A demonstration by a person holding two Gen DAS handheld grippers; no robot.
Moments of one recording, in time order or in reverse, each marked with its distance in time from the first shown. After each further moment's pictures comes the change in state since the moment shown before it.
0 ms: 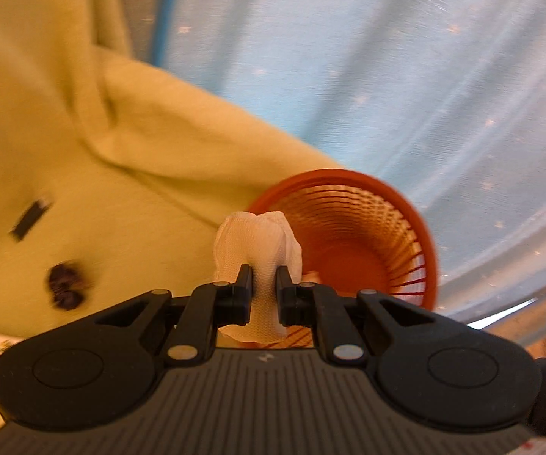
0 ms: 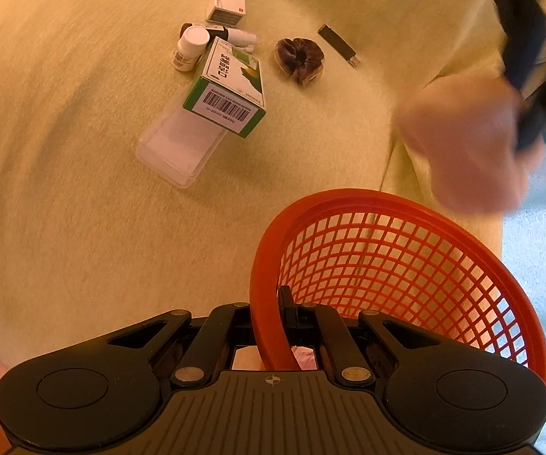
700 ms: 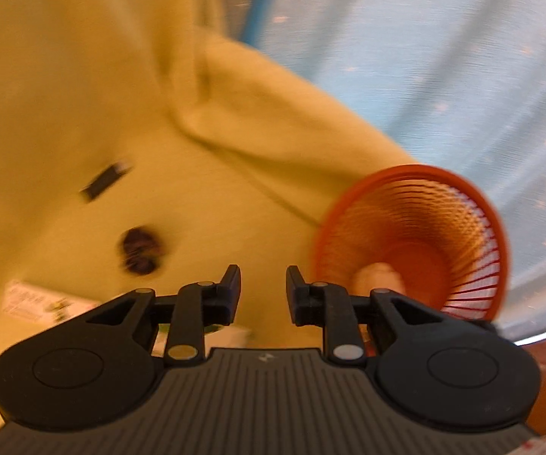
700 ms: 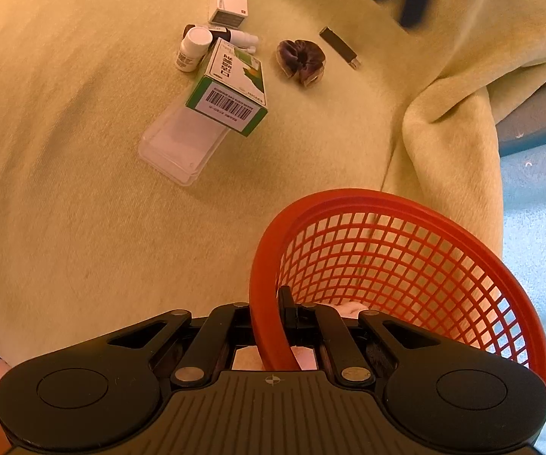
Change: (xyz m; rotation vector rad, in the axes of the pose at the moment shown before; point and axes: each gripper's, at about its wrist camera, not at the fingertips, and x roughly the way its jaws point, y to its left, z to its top) left arm -0.021 0.077 -0.036 -0.144 0.000 0.194; right arm -0.001 0.001 -0.003 -0.007 -0.011 0.004
